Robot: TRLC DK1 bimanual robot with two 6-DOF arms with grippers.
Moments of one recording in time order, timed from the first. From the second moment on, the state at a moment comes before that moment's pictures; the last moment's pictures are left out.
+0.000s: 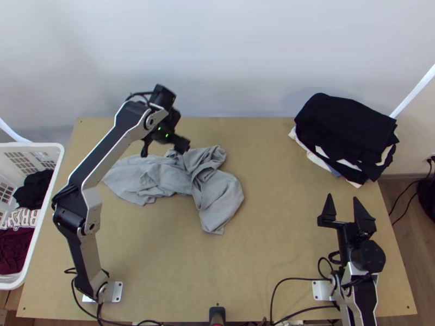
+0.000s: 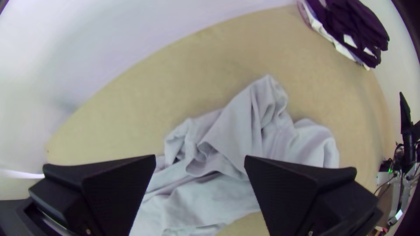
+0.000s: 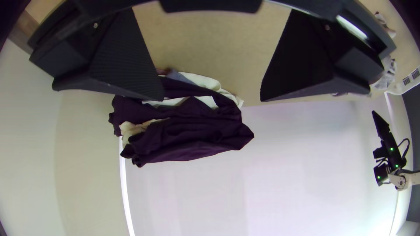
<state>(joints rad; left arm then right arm) -0.42 1.99 2.02 -1.12 -0.03 0.11 0.00 0.00 0.01 0.02 0.09 0.12</state>
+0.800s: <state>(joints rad) -0.52 2.00 1.85 -0.95 -0.01 0.17 0.00 0.00 0.01 0.02 0.09 0.12</state>
